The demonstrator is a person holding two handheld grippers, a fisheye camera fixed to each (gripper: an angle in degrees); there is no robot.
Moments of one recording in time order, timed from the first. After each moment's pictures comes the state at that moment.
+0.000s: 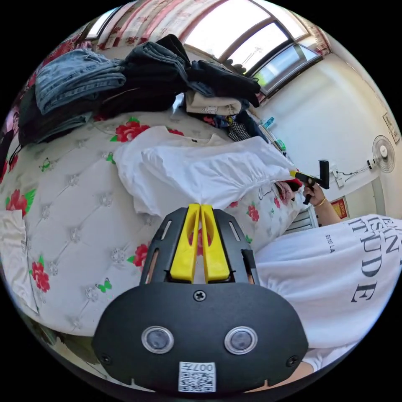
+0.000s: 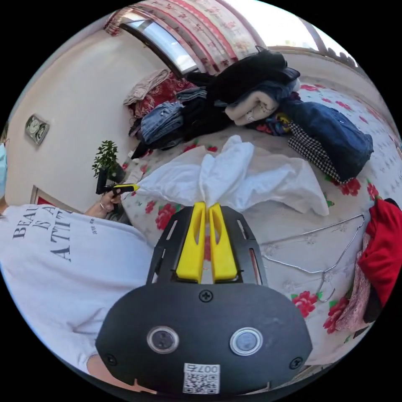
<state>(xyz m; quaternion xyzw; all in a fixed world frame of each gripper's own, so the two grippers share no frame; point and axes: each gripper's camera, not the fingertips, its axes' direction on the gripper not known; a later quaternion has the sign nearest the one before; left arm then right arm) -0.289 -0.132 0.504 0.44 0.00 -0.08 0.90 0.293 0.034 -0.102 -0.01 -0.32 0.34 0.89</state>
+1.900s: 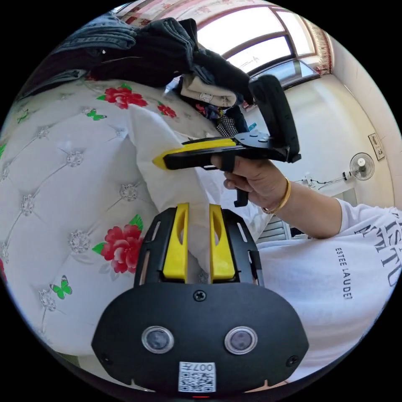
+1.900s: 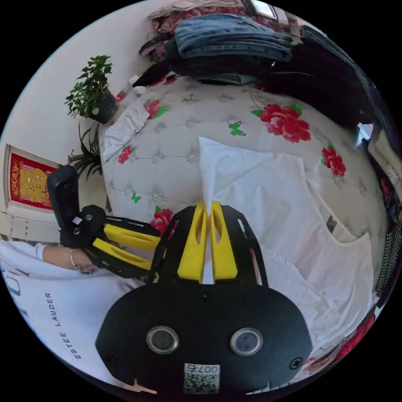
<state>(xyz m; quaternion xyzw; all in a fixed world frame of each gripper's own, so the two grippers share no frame) -0.424 -0.030 0.550 0.47 0.12 -0.06 0.87 0.020 -0.370 0.120 -0.15 -0.34 0.16 0.92</state>
